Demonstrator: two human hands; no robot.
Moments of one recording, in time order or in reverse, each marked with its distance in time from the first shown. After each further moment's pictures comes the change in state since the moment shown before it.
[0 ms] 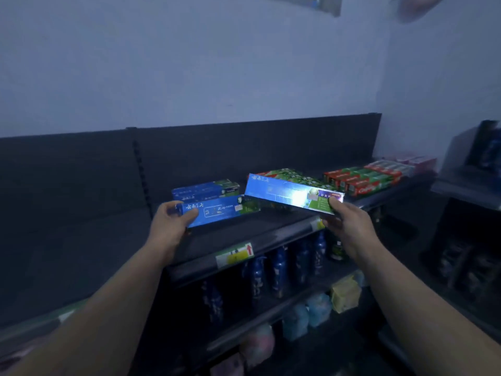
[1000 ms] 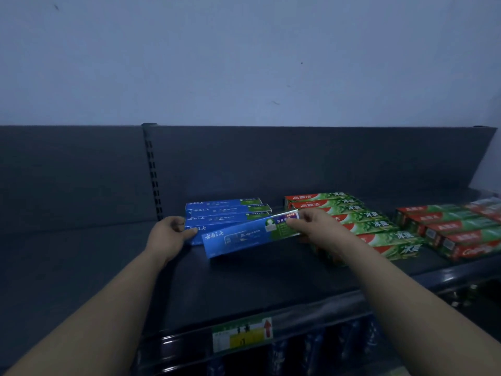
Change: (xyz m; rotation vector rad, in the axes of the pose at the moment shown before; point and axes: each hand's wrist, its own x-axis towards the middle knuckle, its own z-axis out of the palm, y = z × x) left_hand 0.162 -0.064 0.007 0.361 0.166 -0.076; right_hand 0.174 0.051 0.137 -0.748 -0.649 -0.005
